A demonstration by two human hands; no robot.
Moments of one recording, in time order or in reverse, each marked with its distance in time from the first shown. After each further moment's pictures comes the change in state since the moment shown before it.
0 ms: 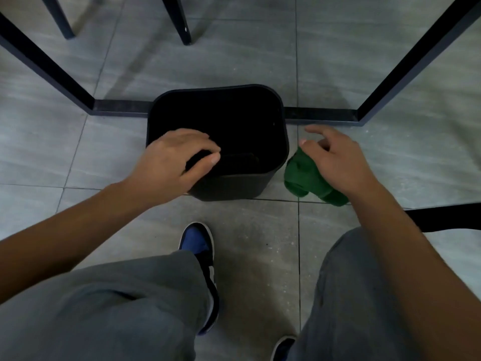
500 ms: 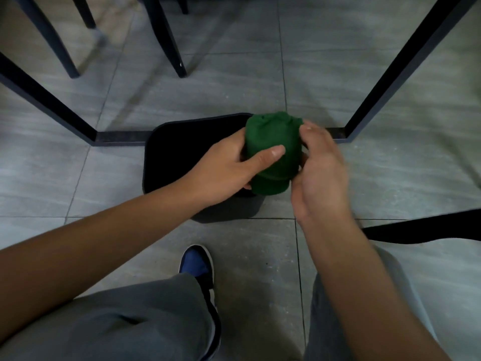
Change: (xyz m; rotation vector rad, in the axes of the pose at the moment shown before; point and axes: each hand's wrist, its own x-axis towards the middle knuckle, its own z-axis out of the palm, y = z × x) left_hand 0.077 0.092 -0.002 -0.812 -0.188 -0.390; right_hand -0.037 -0.082 0.012 1.238 0.285 0.180
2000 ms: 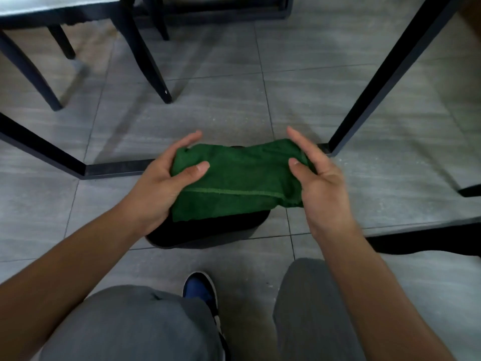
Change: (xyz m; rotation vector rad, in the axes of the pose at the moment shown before) left_hand 0.003 -0.004 -0.086 -0.437 0.177 -0.189; right_hand 0.015 -0.030 -0.001 -0.235 -0.179 -0.127
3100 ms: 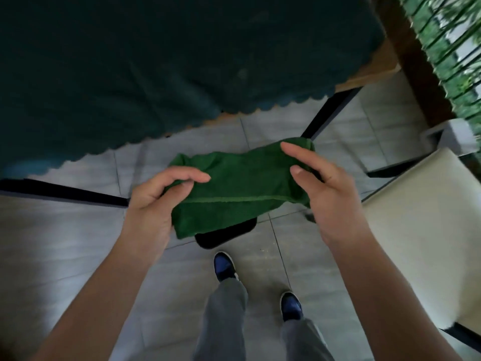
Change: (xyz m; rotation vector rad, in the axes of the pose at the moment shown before) left_hand -0.109 0.430 0.010 -0.031 -0.076 0.002; right_hand -0.071 -0.429 0.126 -0.221 0.143 0.104
